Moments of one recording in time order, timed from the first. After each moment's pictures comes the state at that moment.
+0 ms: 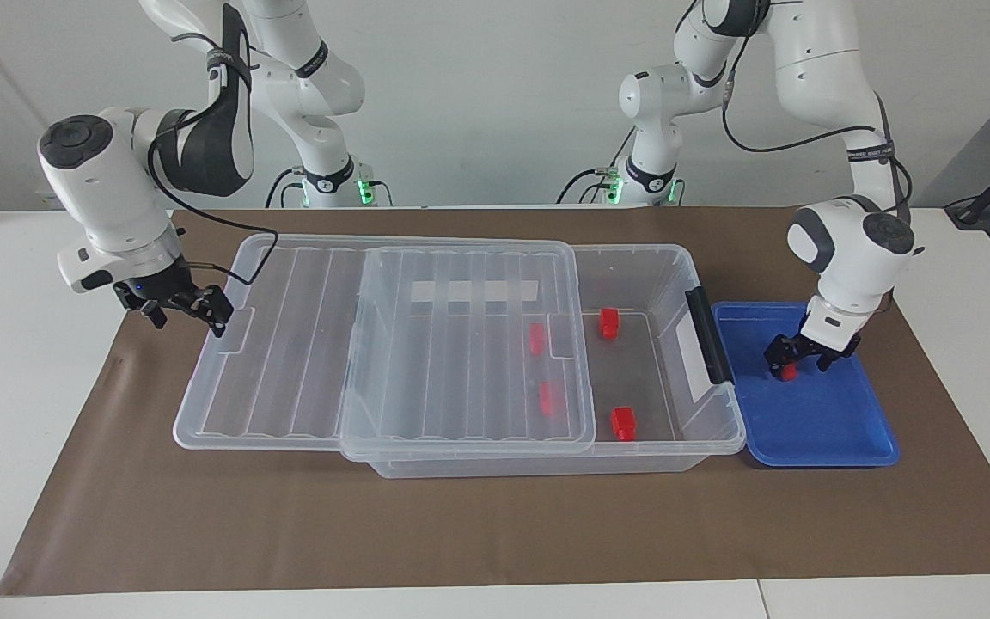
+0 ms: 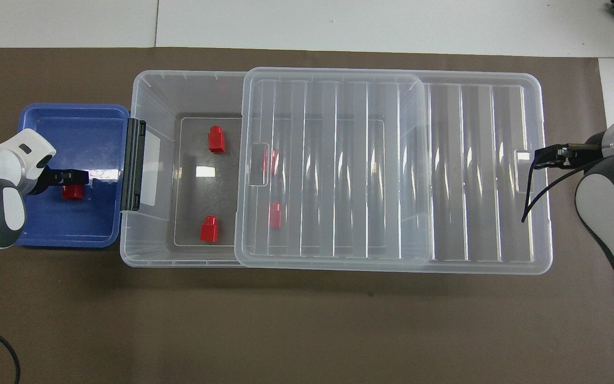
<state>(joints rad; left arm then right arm) 0.14 0.29 0.02 -2.08 0.03 2.49 0.13 -0.03 0.09 -0.09 -1.87 -0.07 2.02 0.07</state>
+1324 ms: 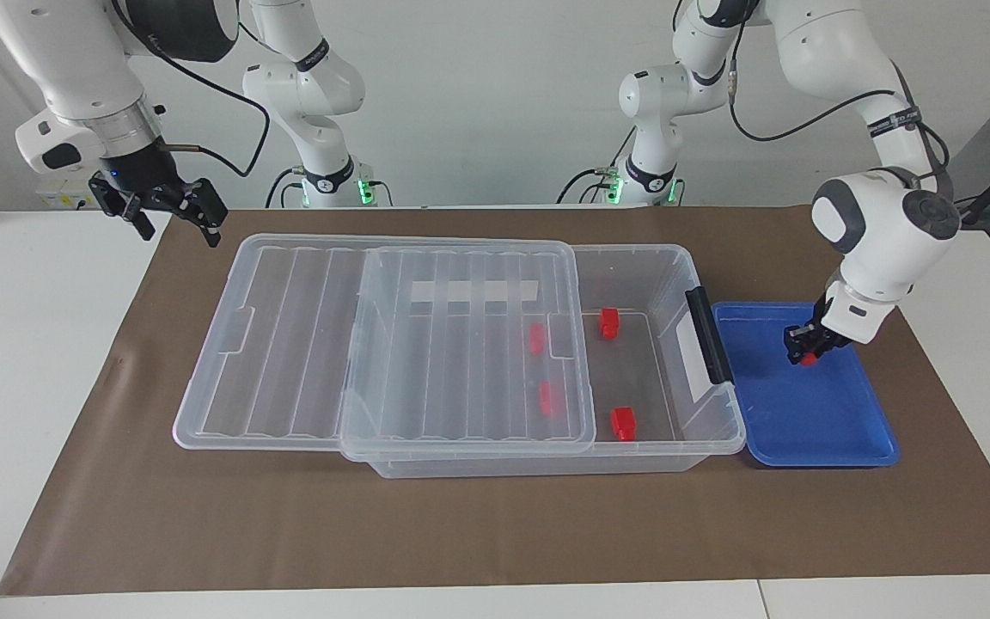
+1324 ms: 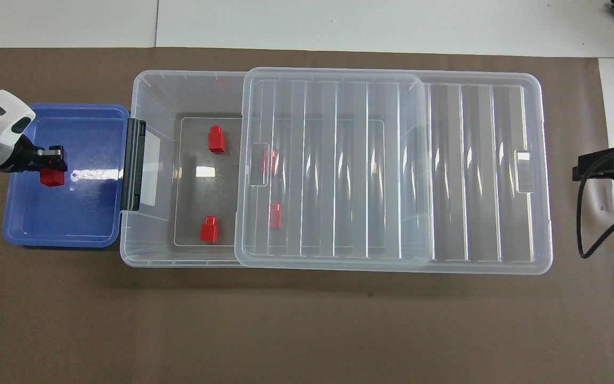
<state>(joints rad) 0.10 0.22 -0.01 -1.80 0.03 2.02 0.01 -0.01 -0.05 -0.06 -1.66 -0.03 1.64 0.08</state>
